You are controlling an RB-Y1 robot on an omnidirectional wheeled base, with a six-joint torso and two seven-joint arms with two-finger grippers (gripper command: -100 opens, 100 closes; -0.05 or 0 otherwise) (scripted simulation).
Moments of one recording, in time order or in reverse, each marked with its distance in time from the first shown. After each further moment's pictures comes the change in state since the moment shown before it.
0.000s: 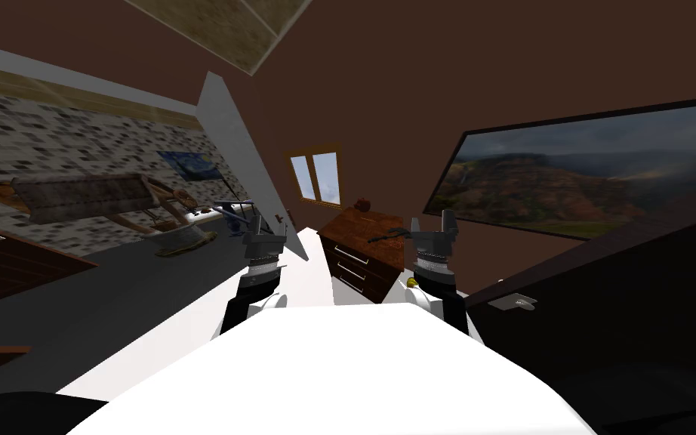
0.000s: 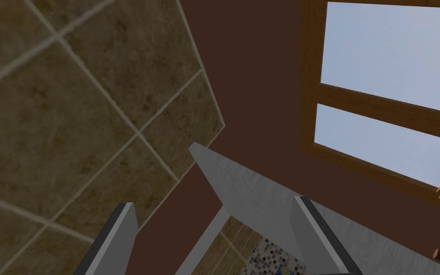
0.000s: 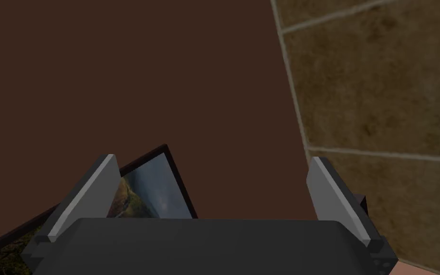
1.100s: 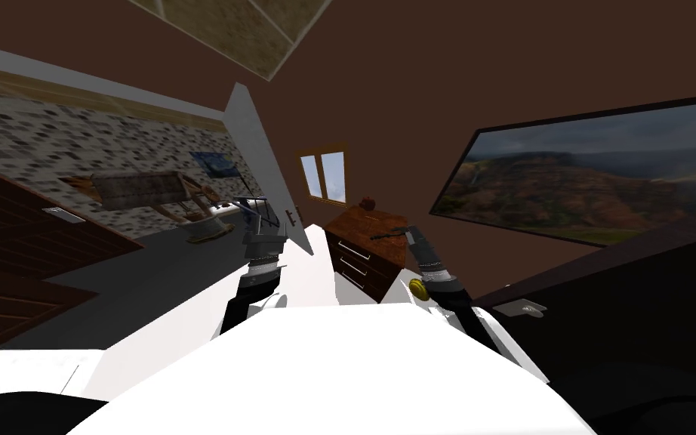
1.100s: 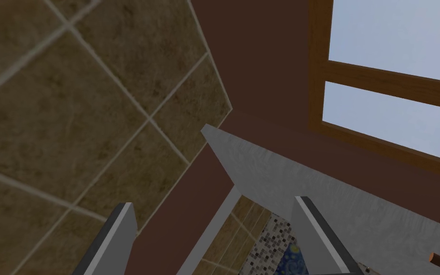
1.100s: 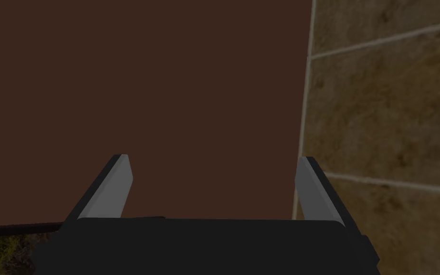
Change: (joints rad) left arm 0.000 0.000 0.000 0.000 0.000 0.000 0.000; right arm 0.131 -0.289 -0.059 0.020 0.222 0.118 0.048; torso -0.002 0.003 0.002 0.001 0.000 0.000
